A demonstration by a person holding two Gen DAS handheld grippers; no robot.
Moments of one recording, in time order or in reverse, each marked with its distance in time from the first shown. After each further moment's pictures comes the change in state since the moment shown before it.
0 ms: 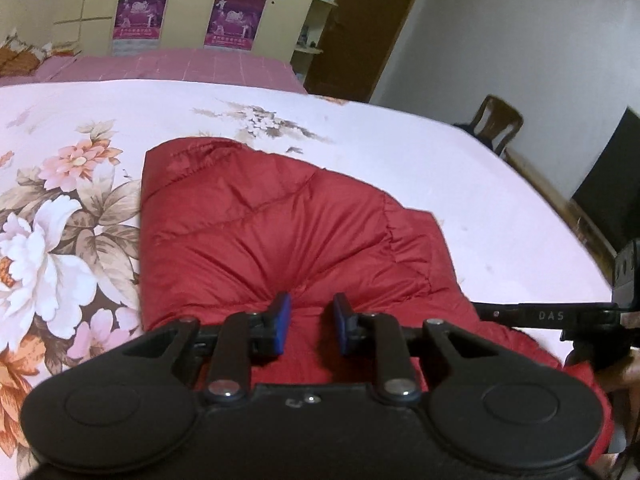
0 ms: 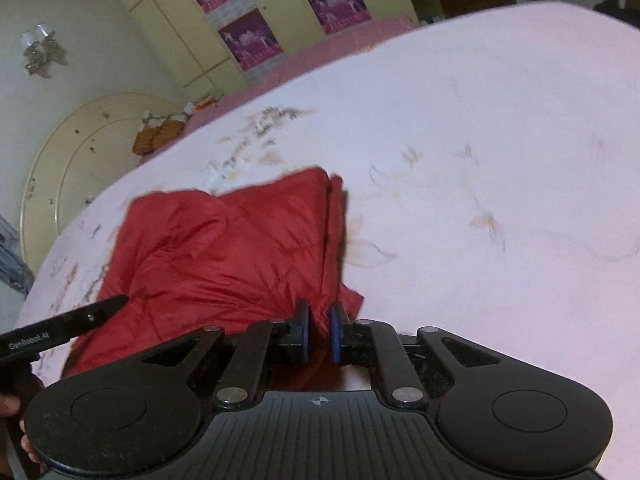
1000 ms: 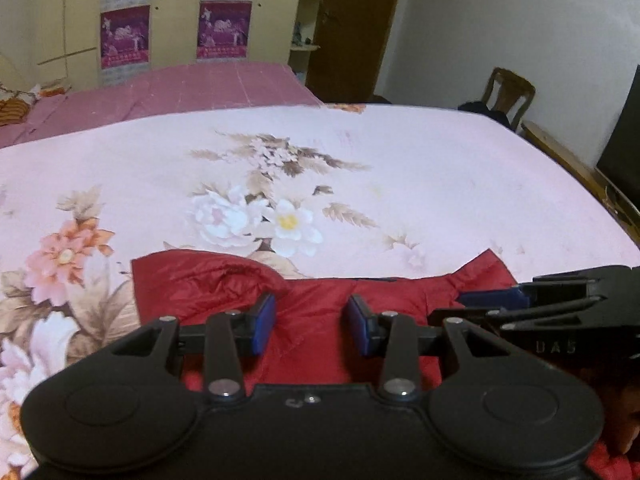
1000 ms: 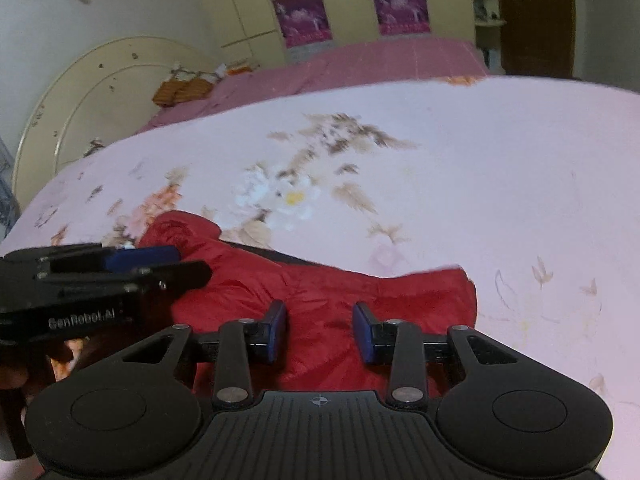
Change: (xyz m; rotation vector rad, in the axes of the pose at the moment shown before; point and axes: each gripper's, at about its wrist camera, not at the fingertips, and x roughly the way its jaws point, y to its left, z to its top) left arm 0.051 0.010 0.063 0.134 0.027 0.067; right arm 0.079 0.092 0.062 -0.253 0.039 -0.048
